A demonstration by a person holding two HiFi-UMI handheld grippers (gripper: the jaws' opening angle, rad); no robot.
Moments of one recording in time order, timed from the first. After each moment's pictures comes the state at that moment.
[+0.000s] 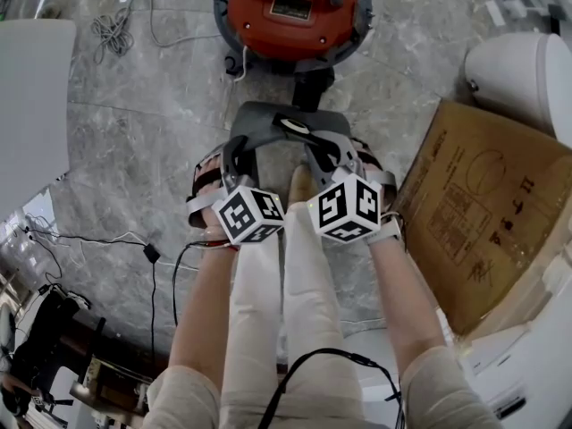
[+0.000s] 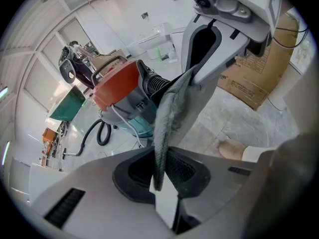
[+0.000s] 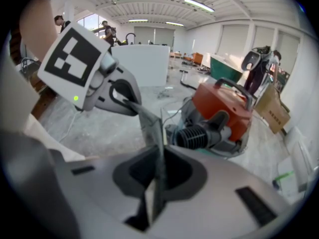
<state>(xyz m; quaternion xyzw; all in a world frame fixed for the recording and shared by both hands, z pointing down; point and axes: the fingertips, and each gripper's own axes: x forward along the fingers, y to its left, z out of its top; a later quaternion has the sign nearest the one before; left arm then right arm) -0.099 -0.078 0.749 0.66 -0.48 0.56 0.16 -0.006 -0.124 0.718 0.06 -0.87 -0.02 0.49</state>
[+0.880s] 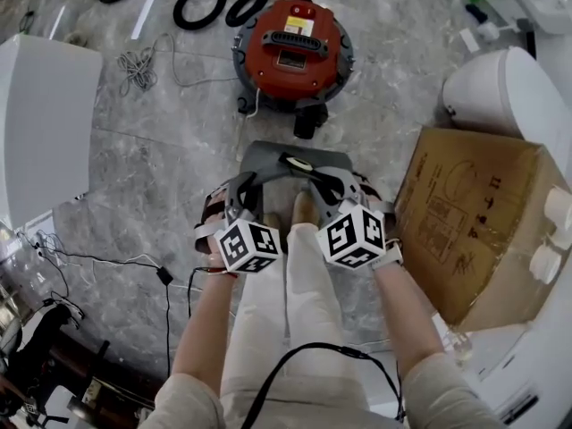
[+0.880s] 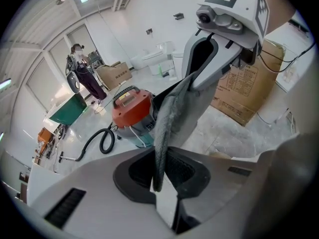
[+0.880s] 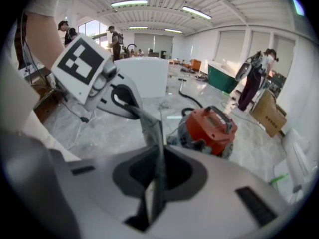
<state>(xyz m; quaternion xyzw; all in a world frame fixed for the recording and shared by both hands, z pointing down) -0.091 -0.067 0.645 0.70 -0.49 0.49 0.15 -0.002 -0.110 0.610 0.07 -0.89 -0.02 0.46</state>
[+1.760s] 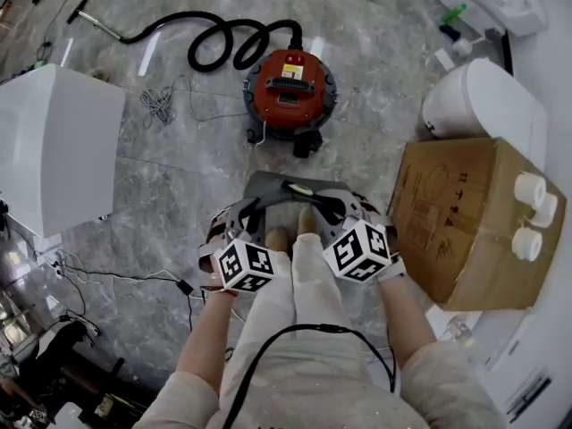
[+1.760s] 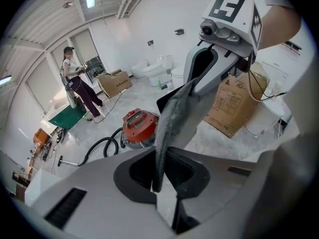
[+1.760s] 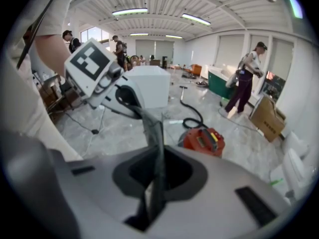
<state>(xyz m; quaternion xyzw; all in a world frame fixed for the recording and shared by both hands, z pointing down) -0.089 -0.053 0.497 0.73 -0.48 0.46 0.15 0.002 -0.091 0.465 0.05 -0.90 -0.01 0.44</state>
